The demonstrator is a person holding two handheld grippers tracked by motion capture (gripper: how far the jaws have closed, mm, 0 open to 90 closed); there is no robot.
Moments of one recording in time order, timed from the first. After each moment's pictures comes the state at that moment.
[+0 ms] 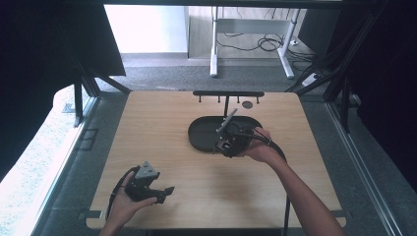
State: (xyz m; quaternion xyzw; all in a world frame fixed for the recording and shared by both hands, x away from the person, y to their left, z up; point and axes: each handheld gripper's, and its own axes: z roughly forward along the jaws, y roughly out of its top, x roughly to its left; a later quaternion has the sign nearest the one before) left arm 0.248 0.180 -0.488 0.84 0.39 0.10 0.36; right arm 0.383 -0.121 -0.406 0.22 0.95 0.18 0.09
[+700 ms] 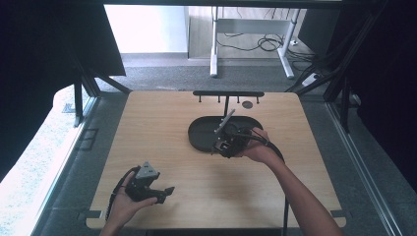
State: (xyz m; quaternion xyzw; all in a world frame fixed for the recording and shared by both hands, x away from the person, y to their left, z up) left arm 0.248 0.179 -0.489 0.84 0.39 0.10 0.36; right arm 0.385 -0.117 -0.410 0.21 0.96 0.18 0.09
